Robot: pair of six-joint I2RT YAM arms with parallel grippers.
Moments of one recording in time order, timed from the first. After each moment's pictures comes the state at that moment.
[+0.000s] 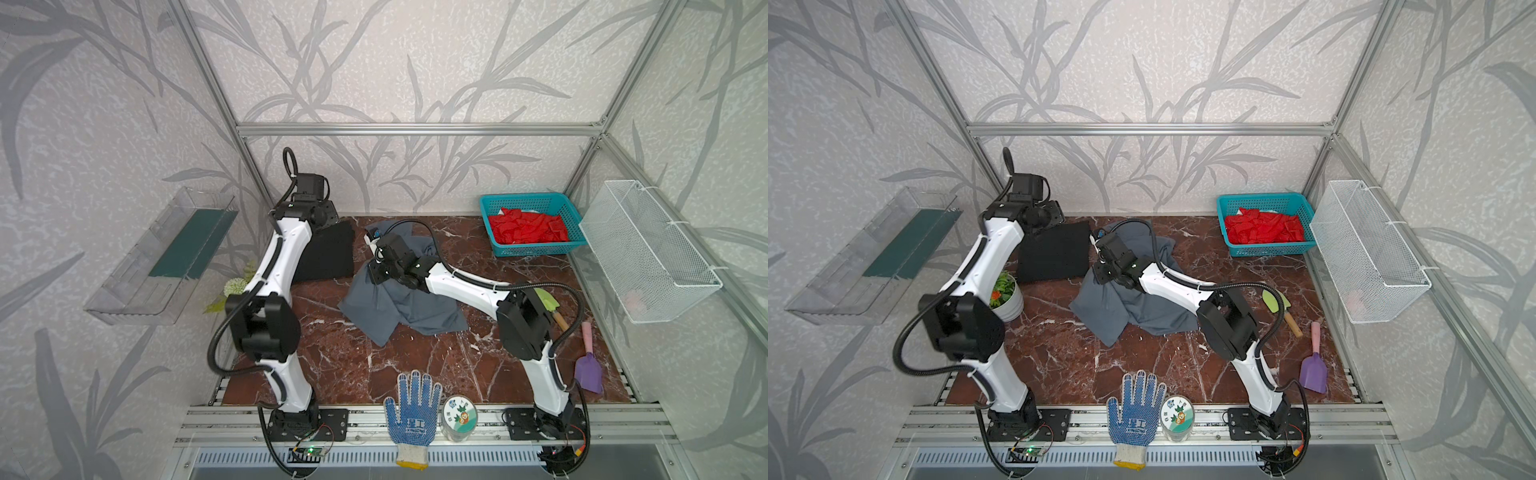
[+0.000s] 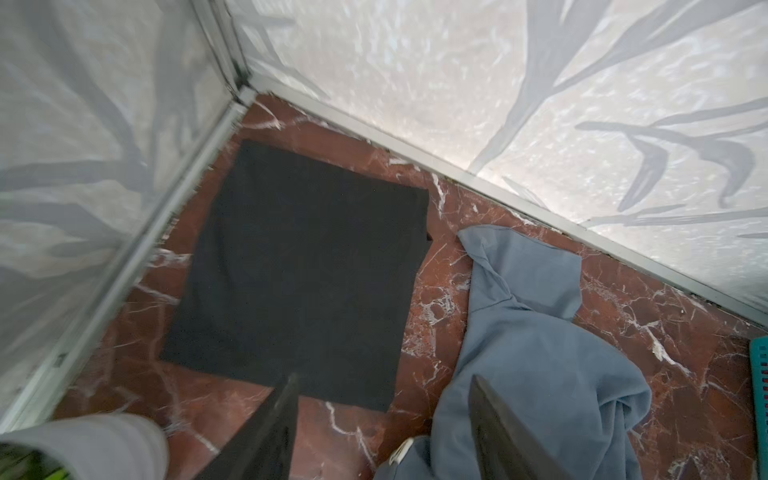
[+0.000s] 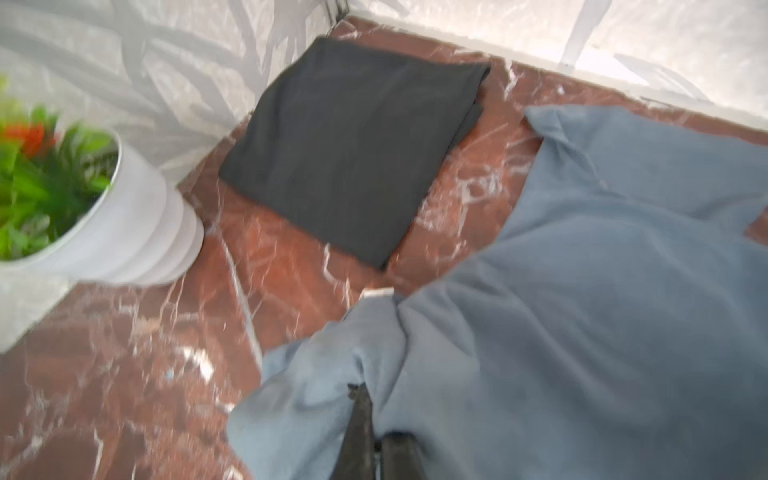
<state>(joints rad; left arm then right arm) -0.06 1.68 1.70 -0.78 -0.18 -0.44 0.85 2.19 1.87 -0.28 -0.01 0.28</state>
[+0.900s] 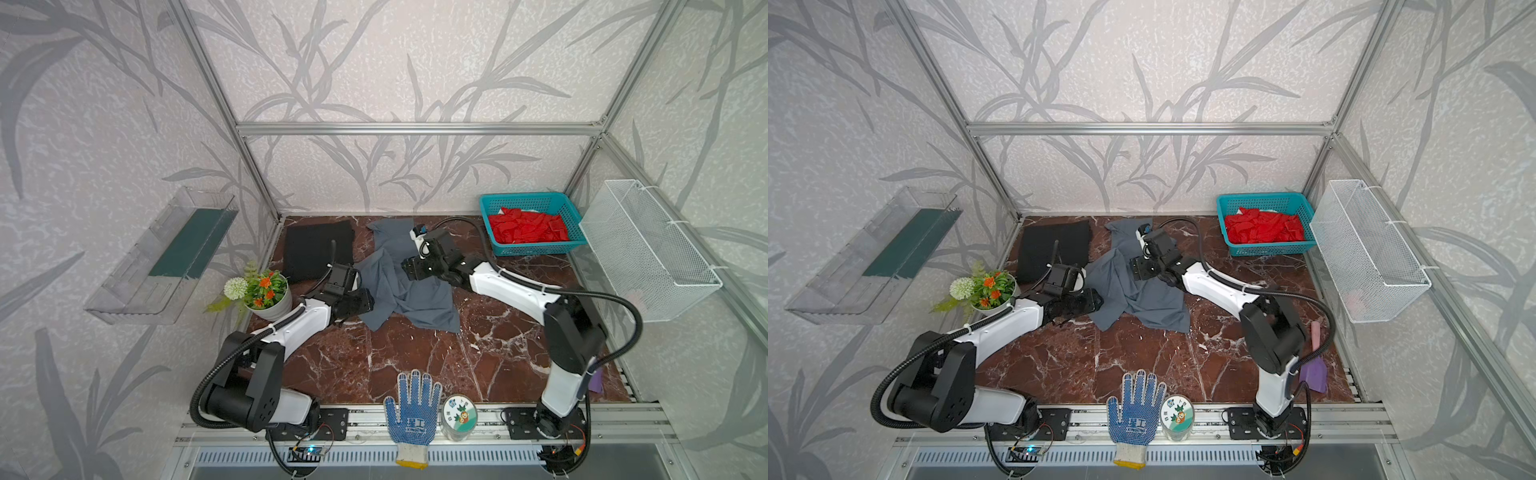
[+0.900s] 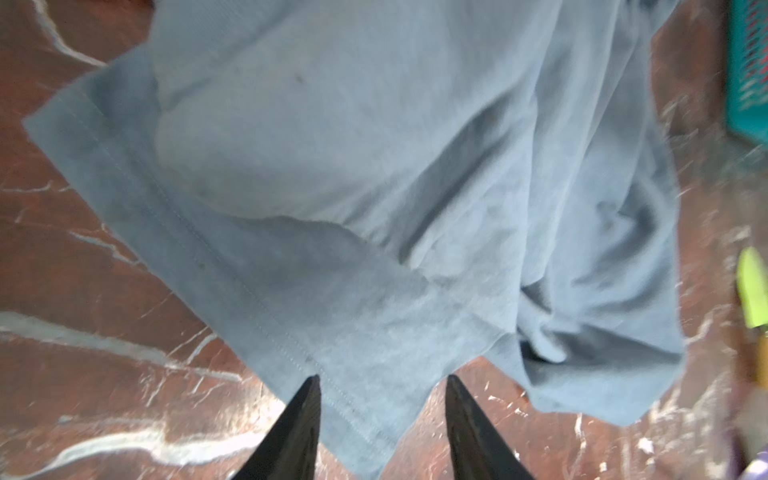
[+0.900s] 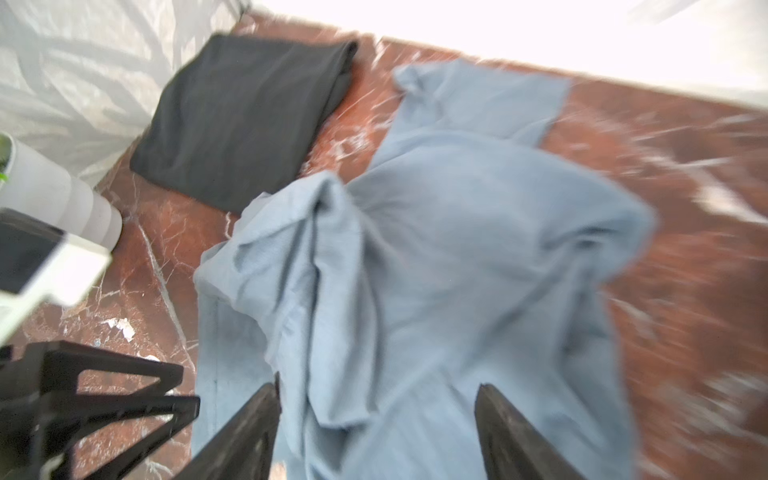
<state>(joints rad) -0.33 1.41 0.76 -0.34 0.15 -0.52 0.67 1.75 1.32 -0.23 -0.01 0.26</state>
